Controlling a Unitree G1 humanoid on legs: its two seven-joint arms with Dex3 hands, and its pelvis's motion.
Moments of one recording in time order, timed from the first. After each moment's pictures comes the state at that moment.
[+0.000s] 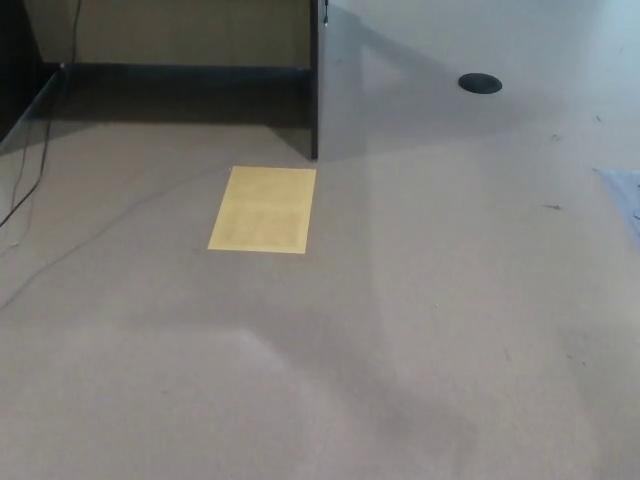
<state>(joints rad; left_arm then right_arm) 0.16 0.54 0.03 0.87 0.79 -0.78 1.13 -0.02 -0.60 0.20 0.94 -0.33 -0.31 0.08</state>
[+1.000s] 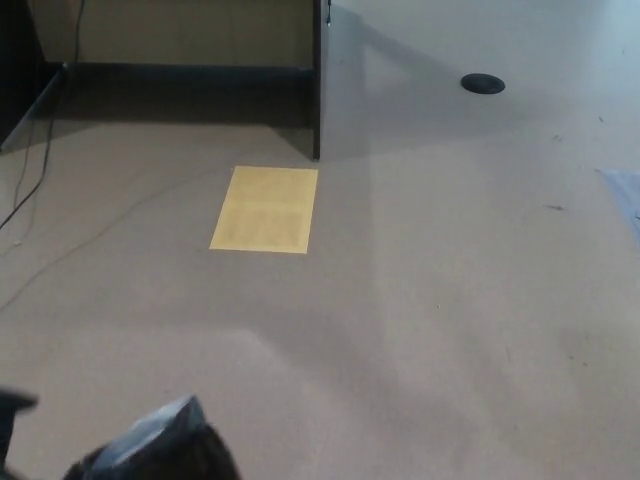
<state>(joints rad) 0.02 0.64 0.02 0.43 0.74 -0.79 1.16 -0.05 -0.59 0.21 0.96 -0.33 -0.31 0.09</state>
